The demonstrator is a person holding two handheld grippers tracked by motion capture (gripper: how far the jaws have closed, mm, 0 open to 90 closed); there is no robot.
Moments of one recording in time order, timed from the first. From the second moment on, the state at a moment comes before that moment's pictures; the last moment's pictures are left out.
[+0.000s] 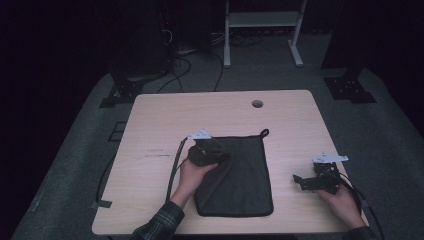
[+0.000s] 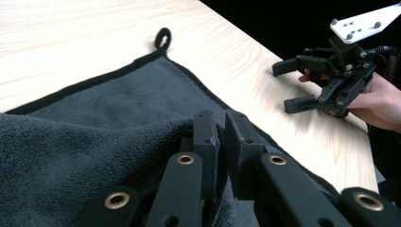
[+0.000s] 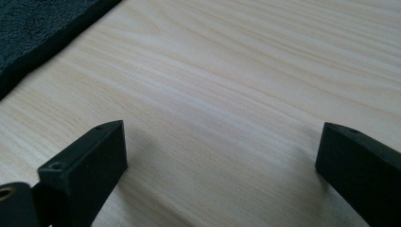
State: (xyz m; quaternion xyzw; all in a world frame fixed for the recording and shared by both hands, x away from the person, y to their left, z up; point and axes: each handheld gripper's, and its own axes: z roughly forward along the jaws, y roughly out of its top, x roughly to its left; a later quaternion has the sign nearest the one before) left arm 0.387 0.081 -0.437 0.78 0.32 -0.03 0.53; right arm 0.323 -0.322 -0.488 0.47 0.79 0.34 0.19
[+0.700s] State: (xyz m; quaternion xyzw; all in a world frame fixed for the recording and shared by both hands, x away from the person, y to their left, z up) left arm 0.401 0.022 -0.448 0.79 0.31 -0.07 0.53; right arm 0.323 -0.322 -0.488 0.47 0.79 0.34 0.19
